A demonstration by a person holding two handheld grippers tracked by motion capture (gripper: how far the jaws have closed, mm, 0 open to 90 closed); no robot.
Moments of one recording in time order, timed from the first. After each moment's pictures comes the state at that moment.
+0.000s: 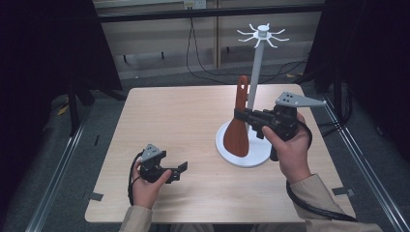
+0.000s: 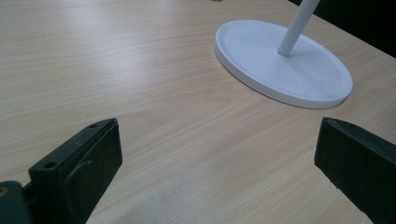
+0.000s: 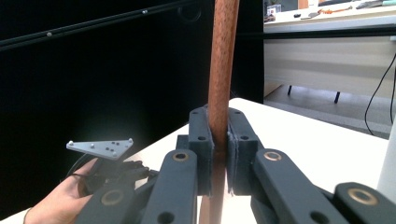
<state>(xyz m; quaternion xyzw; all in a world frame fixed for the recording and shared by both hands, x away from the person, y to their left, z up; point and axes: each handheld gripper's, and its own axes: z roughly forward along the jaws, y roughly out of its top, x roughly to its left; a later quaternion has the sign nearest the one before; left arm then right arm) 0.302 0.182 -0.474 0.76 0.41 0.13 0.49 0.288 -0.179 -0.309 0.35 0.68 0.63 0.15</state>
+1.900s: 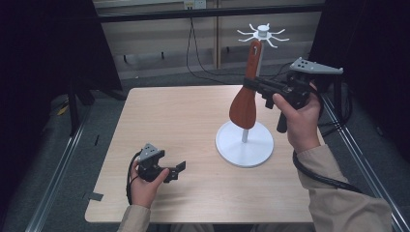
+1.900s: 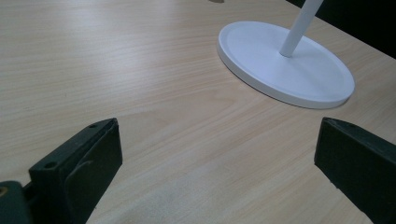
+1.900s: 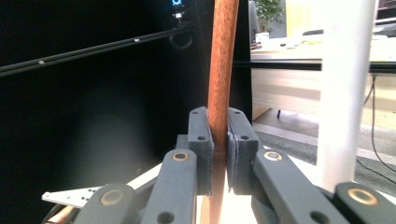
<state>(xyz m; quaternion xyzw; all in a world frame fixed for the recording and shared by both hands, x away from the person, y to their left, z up) 0.305 0.187 -0.475 0.76 0.41 0.13 0.50 0.327 -0.203 -0.264 0.35 0.66 0.65 0.18</state>
